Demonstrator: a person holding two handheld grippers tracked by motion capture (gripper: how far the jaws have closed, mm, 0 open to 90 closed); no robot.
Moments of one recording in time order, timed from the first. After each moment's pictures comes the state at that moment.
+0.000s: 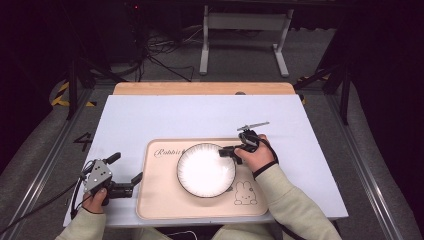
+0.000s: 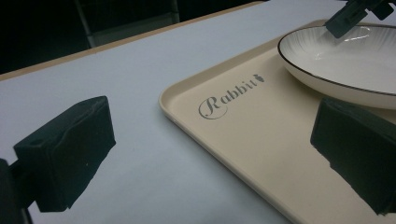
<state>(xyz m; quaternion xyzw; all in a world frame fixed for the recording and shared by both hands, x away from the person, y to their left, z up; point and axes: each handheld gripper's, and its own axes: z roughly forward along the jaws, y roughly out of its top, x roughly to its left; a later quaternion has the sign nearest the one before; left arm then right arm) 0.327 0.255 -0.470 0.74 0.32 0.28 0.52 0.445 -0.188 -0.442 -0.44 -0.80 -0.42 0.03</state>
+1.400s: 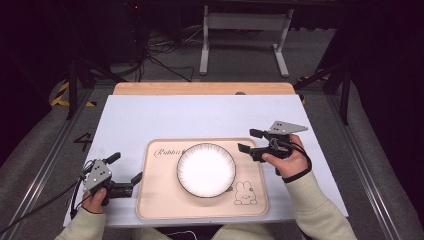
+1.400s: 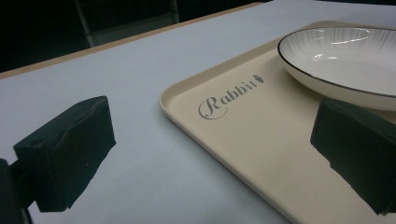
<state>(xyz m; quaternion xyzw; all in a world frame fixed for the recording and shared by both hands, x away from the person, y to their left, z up) 0.327 0.256 -0.470 0.73 0.33 0.27 0.53 0.403 -0.249 -0.387 -0.30 -0.78 -0.53 -0.14</state>
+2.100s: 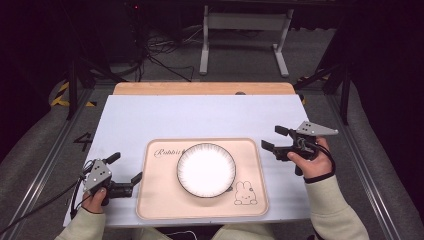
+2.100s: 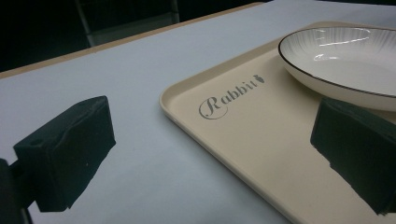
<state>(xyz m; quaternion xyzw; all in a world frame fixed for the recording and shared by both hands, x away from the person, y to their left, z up) 0.327 0.256 -0.470 0.73 0.33 0.27 0.53 0.396 -0.311 -0.382 -0.34 -0.75 -0.55 -0.18</state>
